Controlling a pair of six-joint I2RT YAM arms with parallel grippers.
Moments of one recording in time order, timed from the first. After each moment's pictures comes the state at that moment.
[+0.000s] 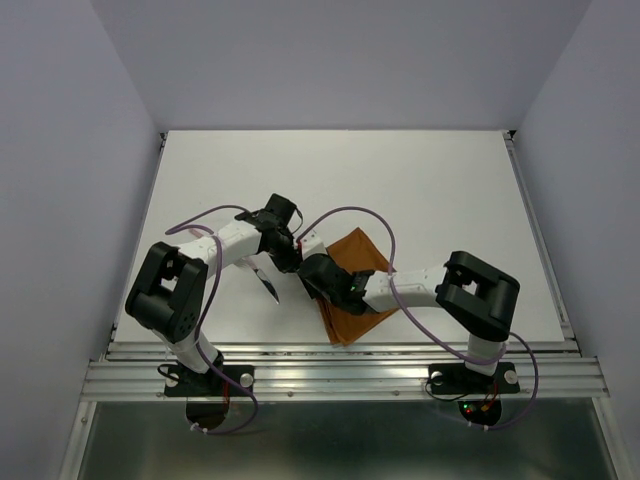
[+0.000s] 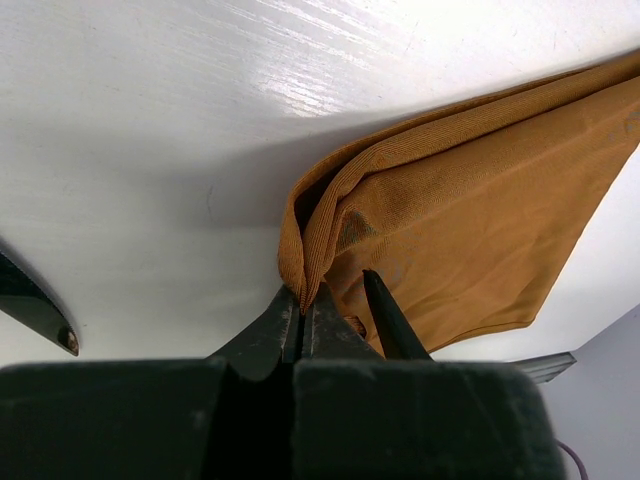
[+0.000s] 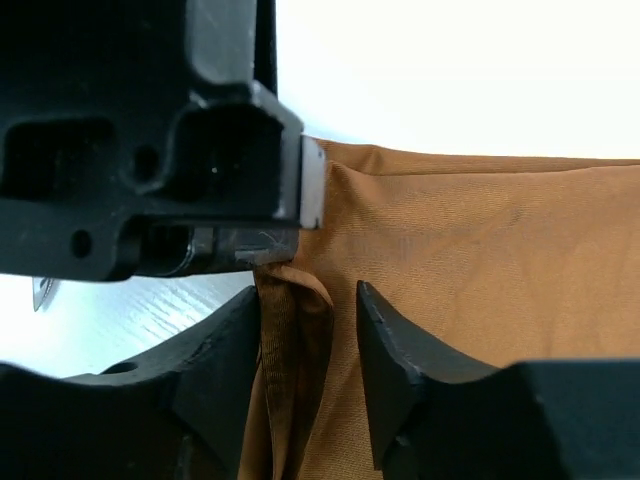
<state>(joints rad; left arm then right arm) -0.52 1.63 0.99 -0.55 0.17 -1.06 1.12 1.82 0.99 0.13 0.49 0.28</state>
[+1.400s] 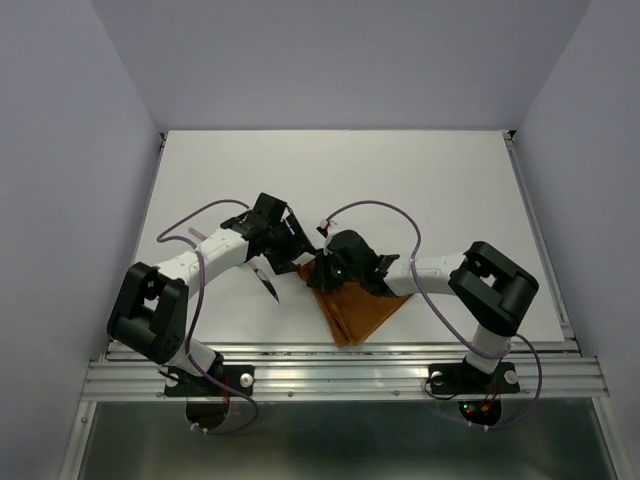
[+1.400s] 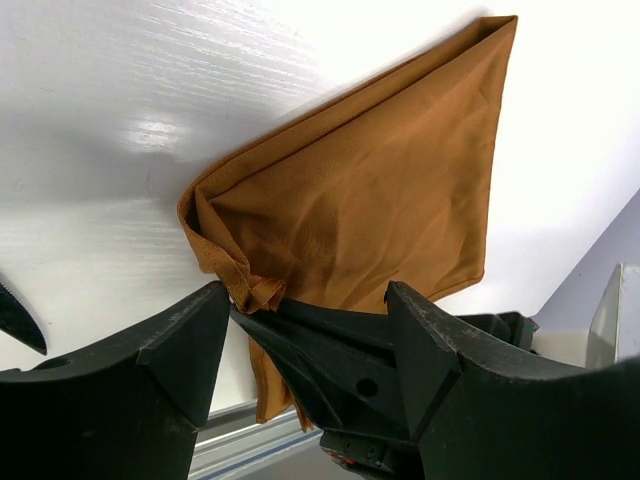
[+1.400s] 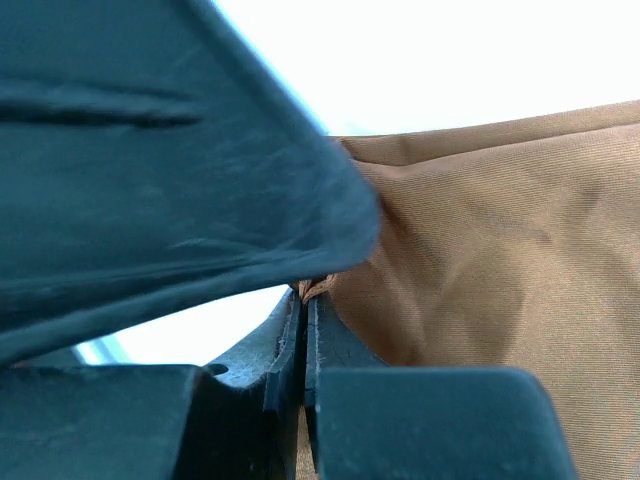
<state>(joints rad) -0.51 1.49 0.93 -0.45 0.21 -1.03 0.91 1.76 0.87 0.26 -0.08 0.58</state>
